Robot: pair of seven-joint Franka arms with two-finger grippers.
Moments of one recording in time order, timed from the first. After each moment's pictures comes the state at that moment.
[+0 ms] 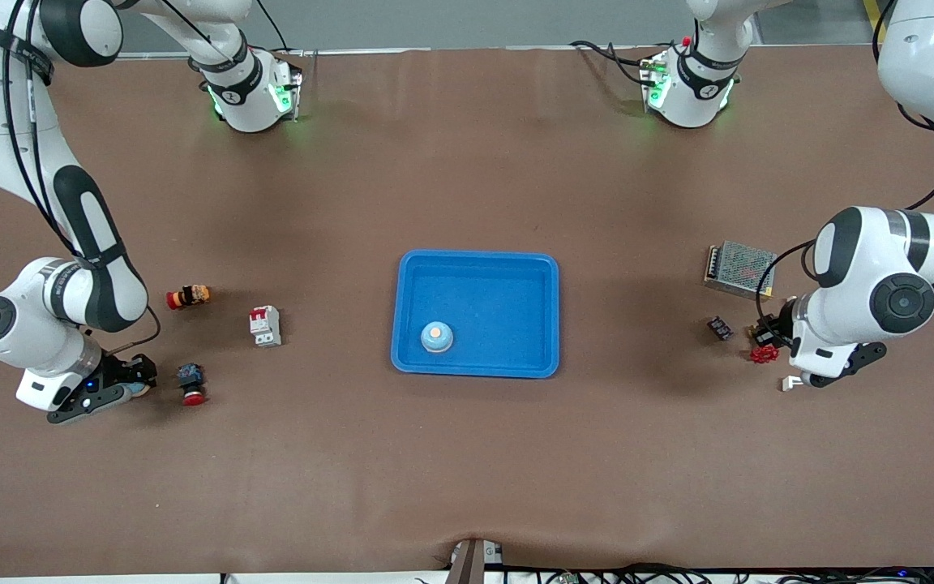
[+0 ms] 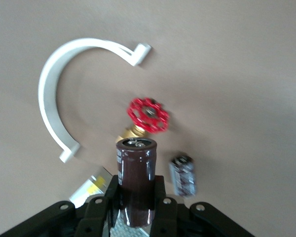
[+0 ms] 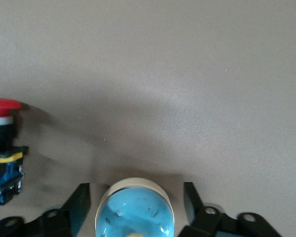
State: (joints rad) left arm 0.34 0.49 -0.37 -1.80 0.34 2.05 -0.61; right arm -0.20 0.73 -0.02 -1.69 0.01 2.56 -0.65
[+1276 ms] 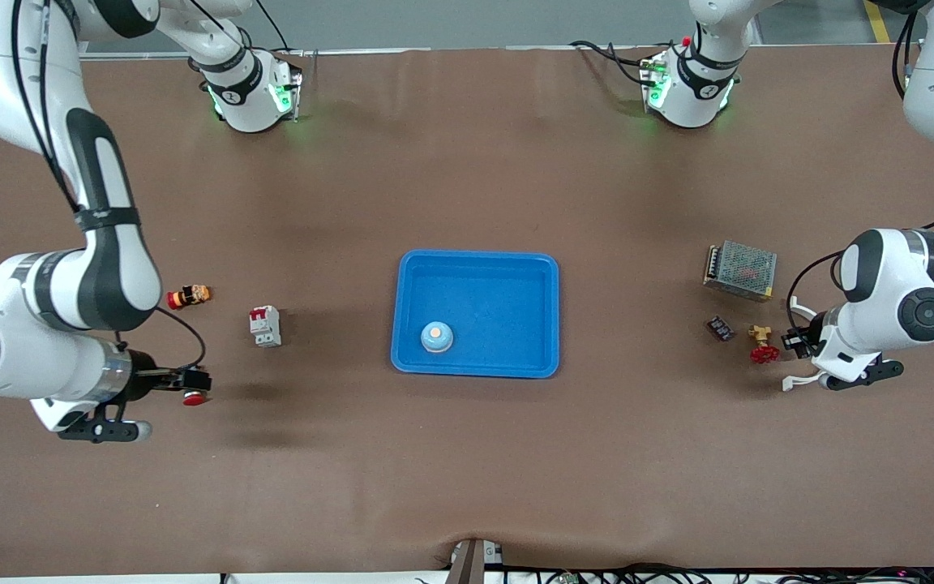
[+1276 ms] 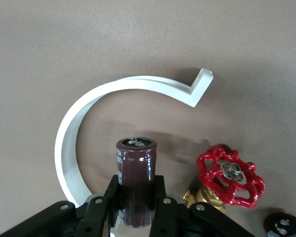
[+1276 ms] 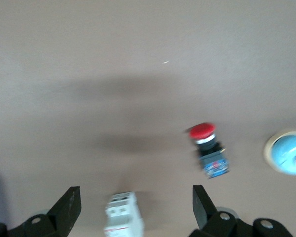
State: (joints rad) left arm 0.47 0.62 -0.36 -1.81 0.44 2.21 -0.37; right arm 0.06 0.63 0.00 -1.36 0.11 1.92 0.13
